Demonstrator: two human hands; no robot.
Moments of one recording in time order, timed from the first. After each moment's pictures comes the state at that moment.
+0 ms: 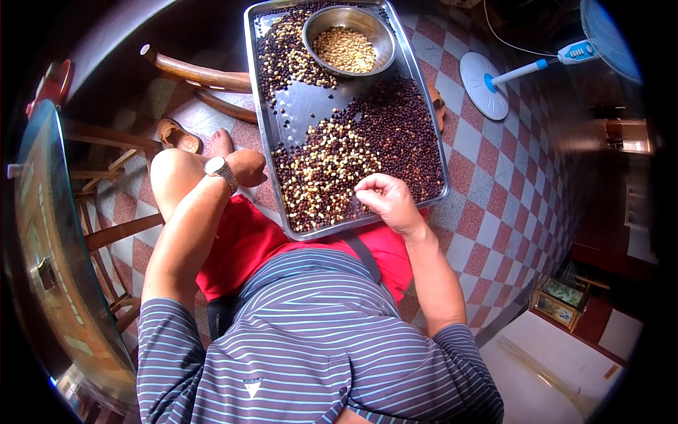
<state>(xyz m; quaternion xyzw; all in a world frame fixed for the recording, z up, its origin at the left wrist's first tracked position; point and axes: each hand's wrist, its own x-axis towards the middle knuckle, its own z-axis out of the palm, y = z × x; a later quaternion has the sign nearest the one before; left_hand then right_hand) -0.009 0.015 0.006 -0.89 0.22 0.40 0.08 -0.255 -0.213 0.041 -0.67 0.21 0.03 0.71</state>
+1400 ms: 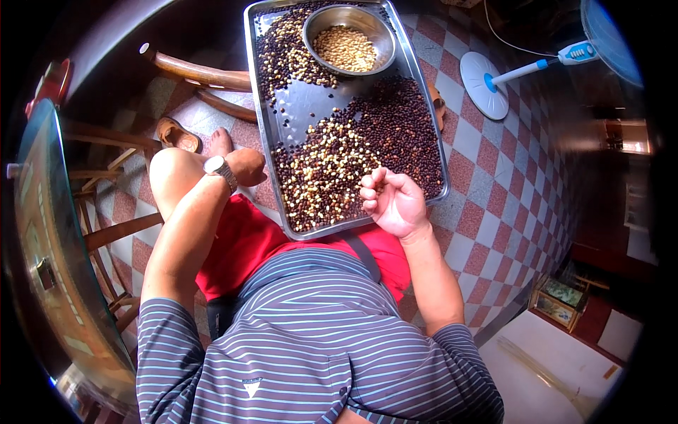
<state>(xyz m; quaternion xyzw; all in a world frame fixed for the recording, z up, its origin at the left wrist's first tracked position) -0.012 0.015 0.005 -0.87 0.25 0.41 0.08 -0.253 -0.218 0.056 -0.18 0.24 0.07 0.95</state>
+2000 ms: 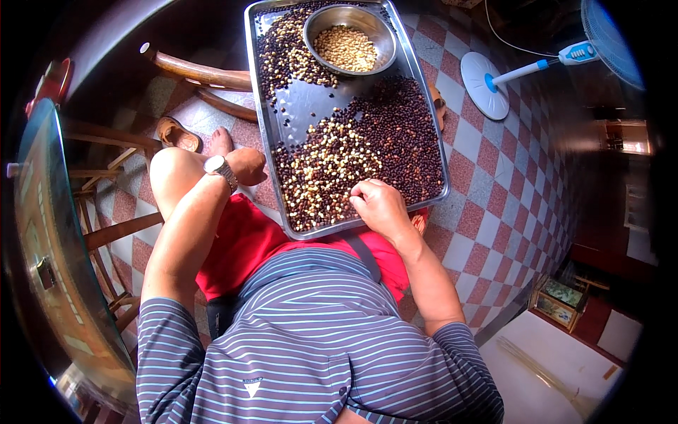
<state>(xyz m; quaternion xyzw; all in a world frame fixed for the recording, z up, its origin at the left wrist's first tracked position) -0.010 0.016 0.005 -0.87 0.27 0.41 0.08 -0.256 -0.201 0.028 -0.93 0.14 0.03 0.34</state>
